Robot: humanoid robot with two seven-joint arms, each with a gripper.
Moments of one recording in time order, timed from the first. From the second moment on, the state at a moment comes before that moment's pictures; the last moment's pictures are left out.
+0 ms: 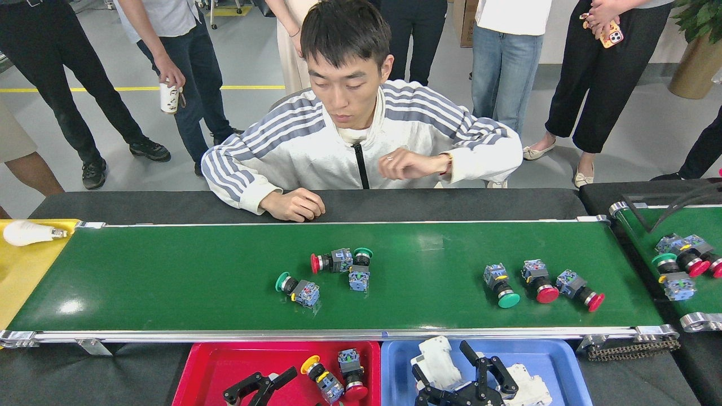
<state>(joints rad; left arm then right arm) 0.21 0.12 -0.02 -1.64 -1.46 -0.62 0.13 0.17 -0.10 0.31 -1.66 1.31 -0.11 -0.07</state>
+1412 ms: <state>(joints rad) -0.08 0.04 0.03 -1.43 -1.53 -0.08 -0.12 -0.26 0.05 0.40 -1.24 1.35 0.14 0.07</state>
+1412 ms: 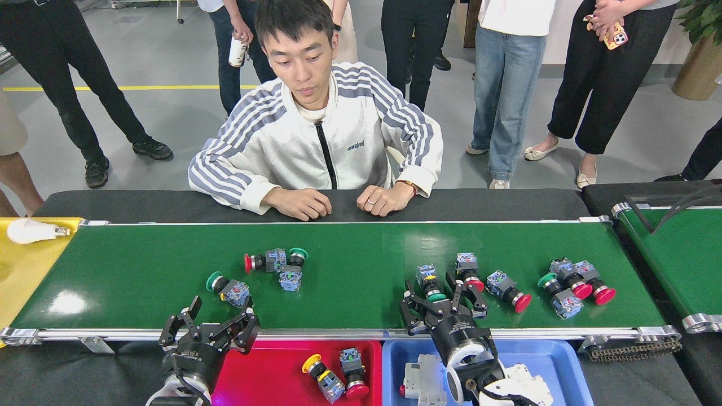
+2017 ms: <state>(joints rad) -0.22 0.05 0.11 -1.23 -1.52 -0.08 -0.13 -0.10 0.01 0.66 -1.53 1.35 -0.14 0.07</state>
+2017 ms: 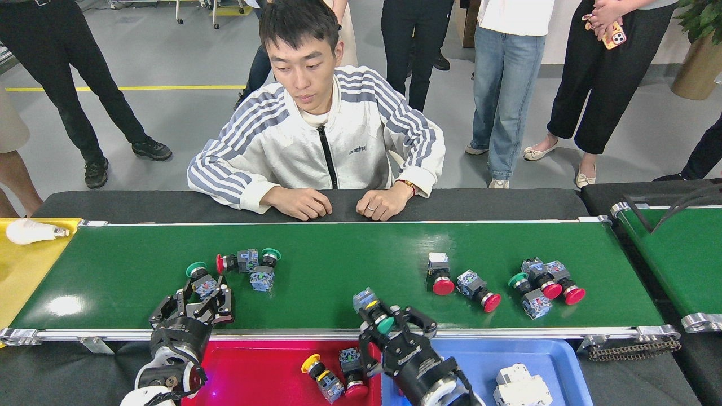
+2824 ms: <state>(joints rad) 0.21 0.10 0.15 -1.69 -1.49 -0.78 -0.13 0.25 0.03 0.13 -1.68 1.34 0.02 -0.08</state>
